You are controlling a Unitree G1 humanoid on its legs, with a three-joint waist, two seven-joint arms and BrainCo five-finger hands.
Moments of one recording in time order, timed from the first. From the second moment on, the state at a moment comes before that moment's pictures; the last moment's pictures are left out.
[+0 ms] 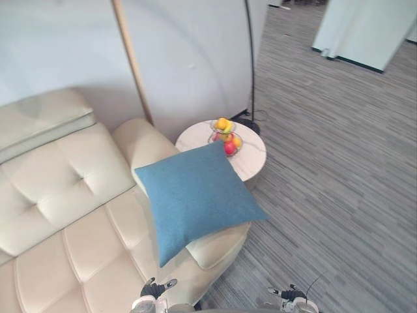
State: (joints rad) left arm 0.03 0.02 0.24 1.07 0.04 -0.03 0.10; right arm -0.02 -0.06 -0.36 1.15 -0.04 0.01 -0.11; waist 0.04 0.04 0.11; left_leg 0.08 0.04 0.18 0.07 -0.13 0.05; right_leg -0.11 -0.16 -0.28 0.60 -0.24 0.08
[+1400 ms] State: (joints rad) left arm -0.01 0.13 0.31 0.63 -0.02 -0.01 0.13; right arm -0.08 -0.21 -0.38 0.71 -0.04 0.03 -0.14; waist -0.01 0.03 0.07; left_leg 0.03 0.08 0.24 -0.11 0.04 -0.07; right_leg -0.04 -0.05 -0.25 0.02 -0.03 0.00
